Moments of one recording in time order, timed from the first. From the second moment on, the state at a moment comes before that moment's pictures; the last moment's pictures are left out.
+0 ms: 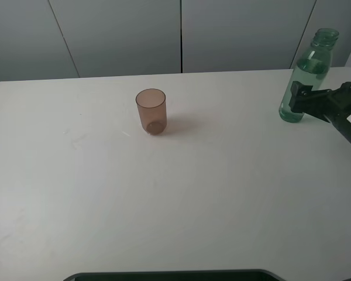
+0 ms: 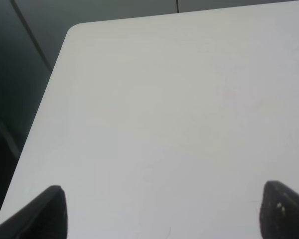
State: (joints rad) left arm -0.07 0.00 -0.51 0.11 1.09 0.03; right arm 0.07 1.82 -0.30 0.12 -1.19 0.04
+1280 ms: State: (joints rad) left arm -0.07 0.00 -0.51 0.11 1.09 0.03; right arm 0.07 2.05 -0.59 0.13 -1.10 0.04
